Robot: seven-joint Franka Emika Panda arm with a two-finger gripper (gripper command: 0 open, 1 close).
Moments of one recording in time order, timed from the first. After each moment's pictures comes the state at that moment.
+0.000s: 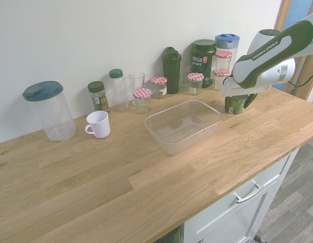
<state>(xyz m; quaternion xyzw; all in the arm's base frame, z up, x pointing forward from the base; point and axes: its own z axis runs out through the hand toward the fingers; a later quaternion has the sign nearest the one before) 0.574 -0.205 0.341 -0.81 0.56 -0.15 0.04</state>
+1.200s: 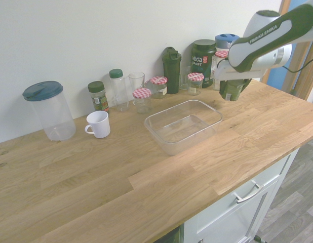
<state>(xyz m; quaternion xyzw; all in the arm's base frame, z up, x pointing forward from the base) 0.598 -0.189 0.418 -0.81 0.56 -0.19 0.05</state>
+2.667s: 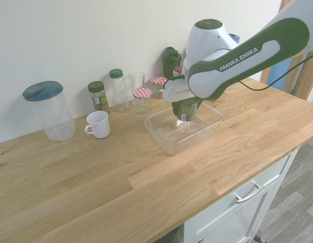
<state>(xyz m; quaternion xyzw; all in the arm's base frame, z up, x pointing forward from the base) 0.602 0.047 0.392 -0.86 0.47 -0.17 0.05</state>
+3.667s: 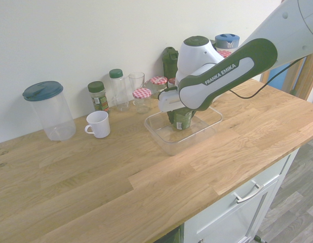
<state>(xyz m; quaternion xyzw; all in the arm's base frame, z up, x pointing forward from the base) 0.627 0.054 0.354 -0.86 0.47 -0.16 0.04</state>
